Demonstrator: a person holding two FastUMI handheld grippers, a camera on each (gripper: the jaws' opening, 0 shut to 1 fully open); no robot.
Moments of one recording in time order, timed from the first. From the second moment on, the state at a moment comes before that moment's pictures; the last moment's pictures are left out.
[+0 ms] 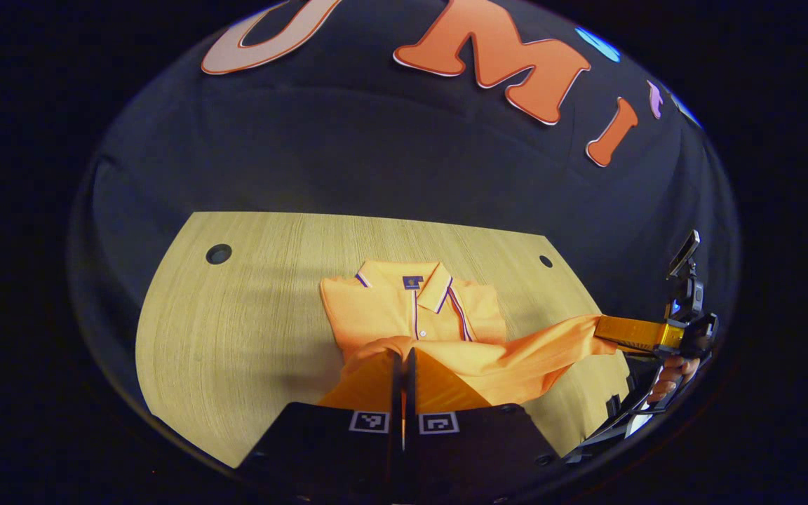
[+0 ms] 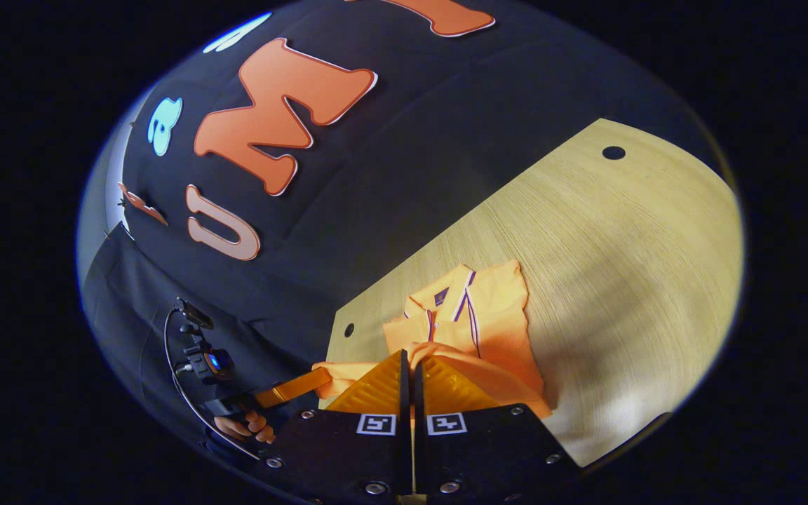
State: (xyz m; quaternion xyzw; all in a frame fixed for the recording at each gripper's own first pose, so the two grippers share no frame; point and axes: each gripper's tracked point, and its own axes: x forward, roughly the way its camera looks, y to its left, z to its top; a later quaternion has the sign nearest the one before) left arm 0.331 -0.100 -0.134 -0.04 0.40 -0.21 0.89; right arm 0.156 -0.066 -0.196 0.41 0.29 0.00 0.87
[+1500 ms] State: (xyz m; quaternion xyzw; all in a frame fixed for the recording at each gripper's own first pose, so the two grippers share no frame) left arm 0.420 -0.081 -0.106 0.00 0.36 -0.15 0.92; right arm 0.242 -0.139 -0.176 0.19 0.28 -0.12 0.93
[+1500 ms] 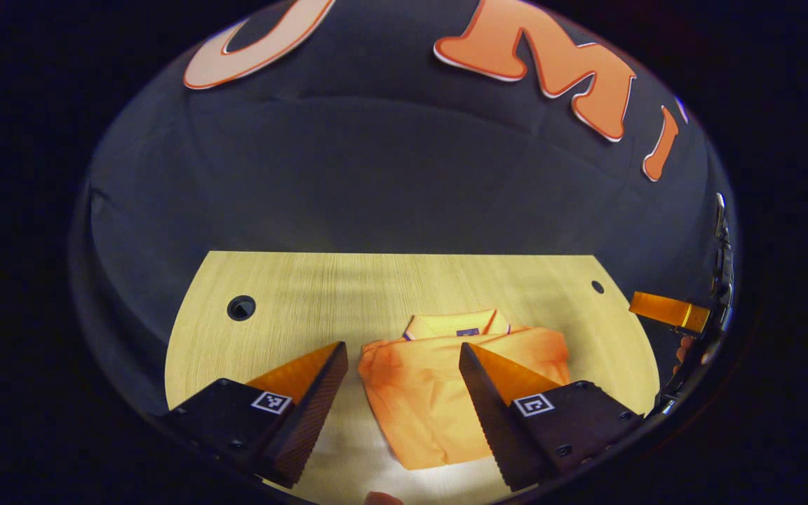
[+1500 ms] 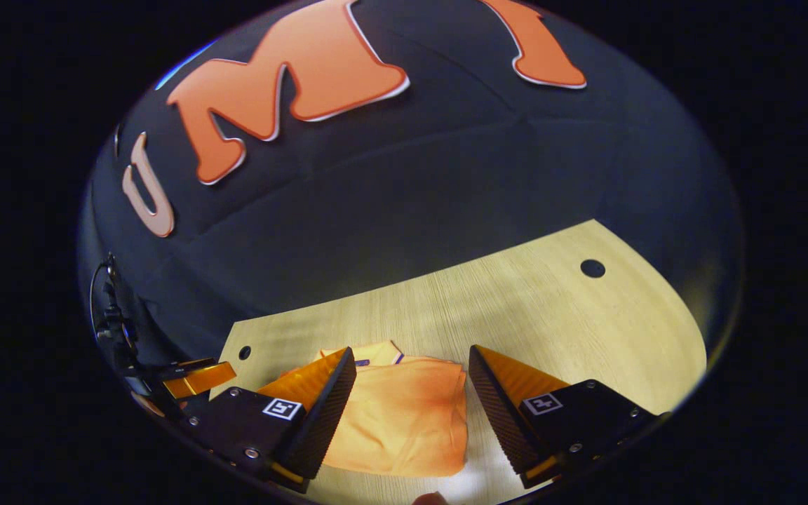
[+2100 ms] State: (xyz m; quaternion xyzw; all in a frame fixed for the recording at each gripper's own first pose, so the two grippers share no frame) left arm 0.262 -0.070 -0.023 -0.03 0.22 -0.10 0.97; right arm 0.128 -0.110 -0.092 0.11 0.17 -0.12 0.97
